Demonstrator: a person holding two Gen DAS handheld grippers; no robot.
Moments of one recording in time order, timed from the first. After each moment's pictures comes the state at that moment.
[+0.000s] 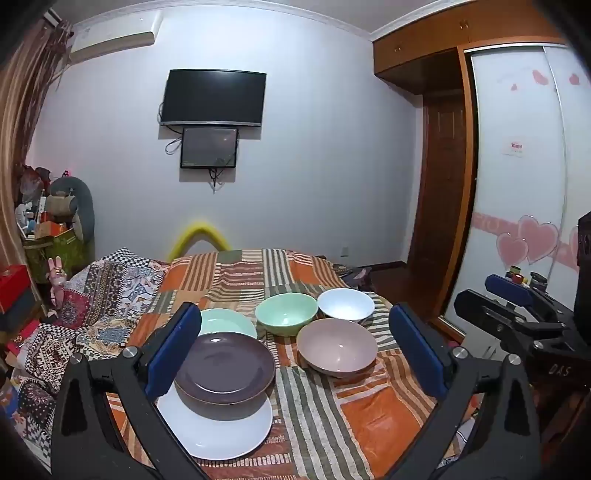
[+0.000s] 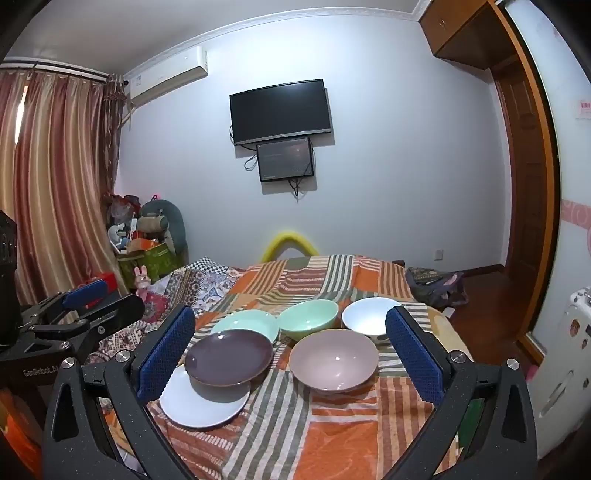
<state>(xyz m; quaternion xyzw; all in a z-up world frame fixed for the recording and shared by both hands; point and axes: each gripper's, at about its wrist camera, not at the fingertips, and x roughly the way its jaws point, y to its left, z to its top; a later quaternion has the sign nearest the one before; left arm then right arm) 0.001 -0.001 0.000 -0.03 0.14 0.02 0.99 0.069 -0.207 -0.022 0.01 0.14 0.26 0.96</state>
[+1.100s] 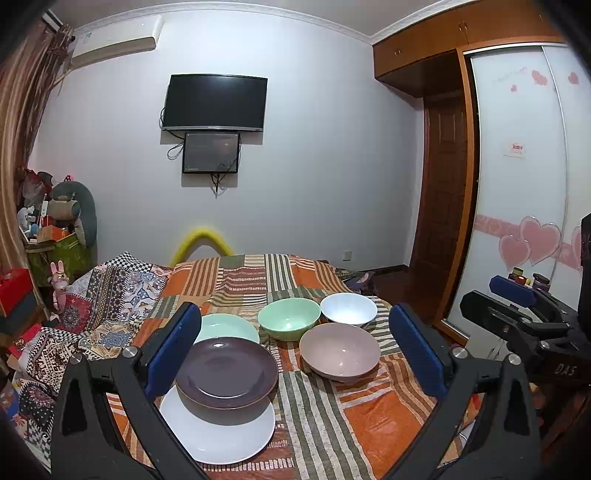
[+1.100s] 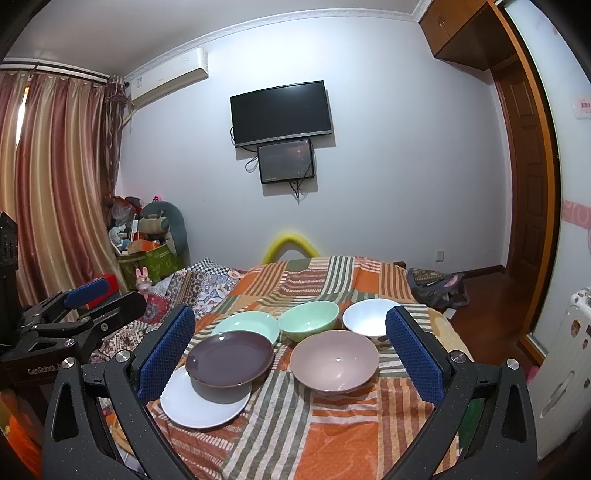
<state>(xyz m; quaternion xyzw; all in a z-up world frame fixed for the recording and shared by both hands) -0.002 0.001 0.001 -0.03 0.13 0.01 0.99 0.069 -0.210 -0.021 0.01 0.13 0.26 0.96</state>
